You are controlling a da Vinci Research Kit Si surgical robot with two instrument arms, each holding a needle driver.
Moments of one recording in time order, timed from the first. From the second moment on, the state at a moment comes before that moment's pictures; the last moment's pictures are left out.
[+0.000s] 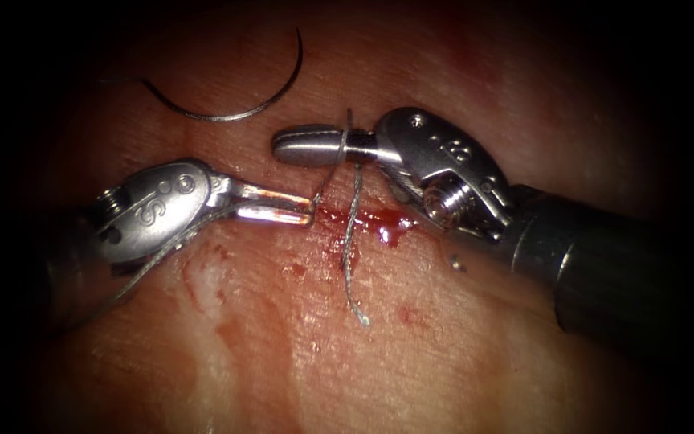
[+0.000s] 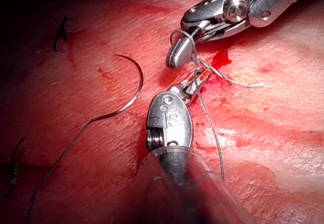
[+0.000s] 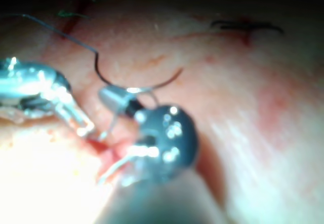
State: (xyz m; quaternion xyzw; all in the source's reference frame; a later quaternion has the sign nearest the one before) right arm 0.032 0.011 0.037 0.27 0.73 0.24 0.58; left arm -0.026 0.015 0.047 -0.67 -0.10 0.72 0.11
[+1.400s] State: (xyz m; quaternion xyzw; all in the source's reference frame) right arm 0.032 0.010 0.035 0.38 0.60 -0.21 0.68; left arm -0.027 0.015 0.047 -0.67 -0.11 0.72 0.11
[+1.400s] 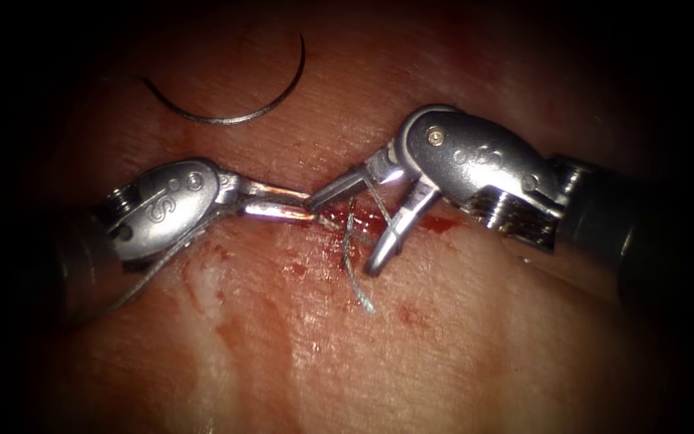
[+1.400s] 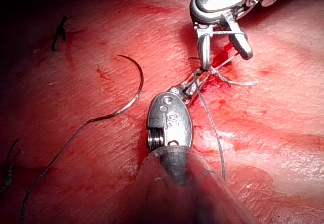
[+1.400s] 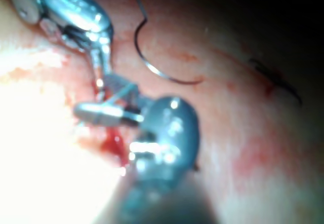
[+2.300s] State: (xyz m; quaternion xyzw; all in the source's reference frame) right arm 0.033 0.006 0.038 0.39 0.49 -0.31 0.72; left arm -0.027 0.015 0.047 -0.67 -0.11 0.72 0.11
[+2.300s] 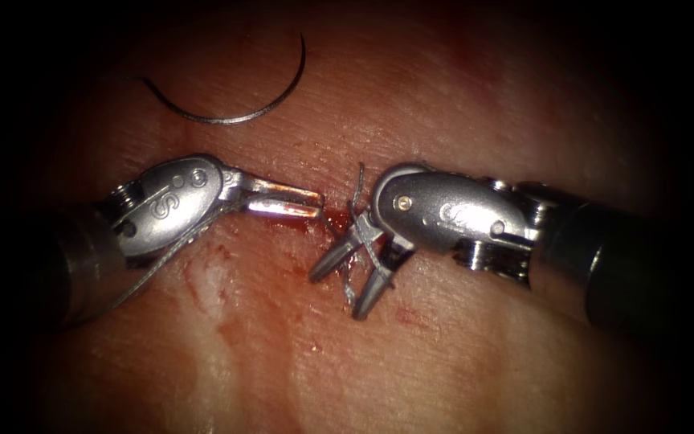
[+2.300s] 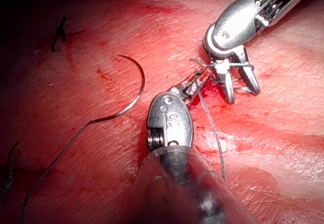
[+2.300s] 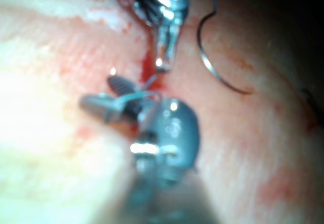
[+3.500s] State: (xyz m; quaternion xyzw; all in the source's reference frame) right arm 0.031 0.011 0.038 0.35 0.52 -0.22 0.75; left arm -0.025 0.001 0.040 -0.65 -0.16 0.73 0.10
